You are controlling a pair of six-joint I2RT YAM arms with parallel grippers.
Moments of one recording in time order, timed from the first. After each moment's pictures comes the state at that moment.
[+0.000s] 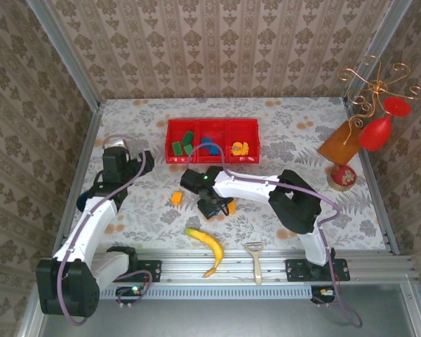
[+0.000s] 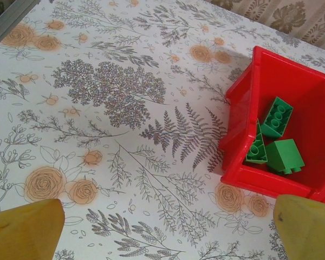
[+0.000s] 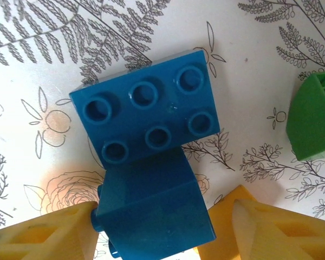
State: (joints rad) left arm -0.14 1.01 0.68 -0.26 -0.09 -0.39; right arm 0.98 2.04 1.51 -0.99 0.18 0.37
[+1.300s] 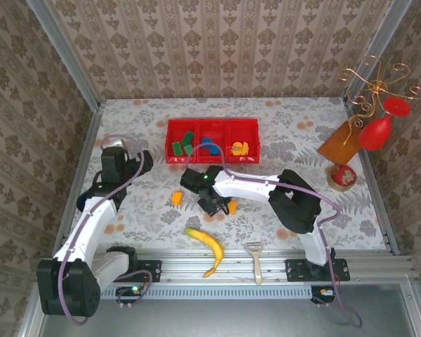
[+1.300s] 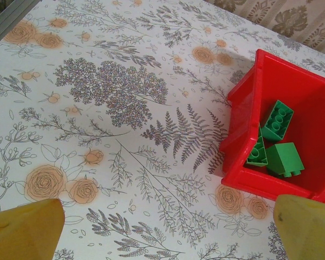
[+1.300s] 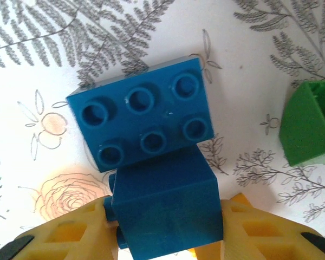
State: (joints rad) left arm -0.12 1.01 0.68 -0.26 -0.07 -0.40; right arm 0.98 2.04 1.52 -0.99 0.20 0.34
